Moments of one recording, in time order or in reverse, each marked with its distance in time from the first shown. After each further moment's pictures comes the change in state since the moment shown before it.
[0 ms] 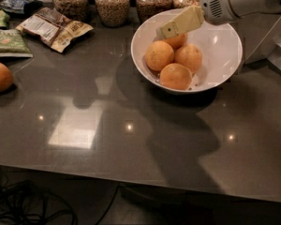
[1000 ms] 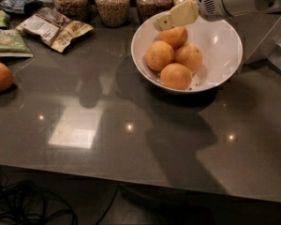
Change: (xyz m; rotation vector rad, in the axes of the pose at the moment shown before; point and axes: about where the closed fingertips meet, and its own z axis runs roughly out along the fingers) arm -0.010 -0.019 0.016 0.066 -0.050 0.058
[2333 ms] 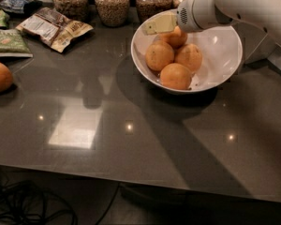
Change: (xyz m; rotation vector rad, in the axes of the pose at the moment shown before) arm 0.030 -0.016 0.088 0.037 0.073 0.250
